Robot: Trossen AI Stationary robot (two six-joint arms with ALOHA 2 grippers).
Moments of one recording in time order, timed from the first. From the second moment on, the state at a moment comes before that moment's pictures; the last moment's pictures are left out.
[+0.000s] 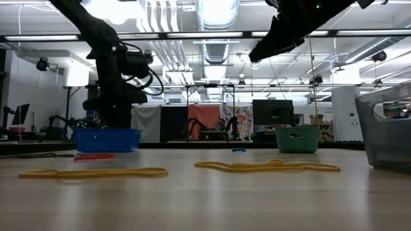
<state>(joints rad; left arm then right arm) 0.73 1.49 0.88 -0.70 -0.07 -0.40 0.10 1.25 0.82 -0.13 0.42 -0.03</state>
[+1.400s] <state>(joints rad) 0.74 1.54 0.77 -0.53 -0.11 -0.53 0.10 1.25 0.81 -0.15 0.41 -0.06</state>
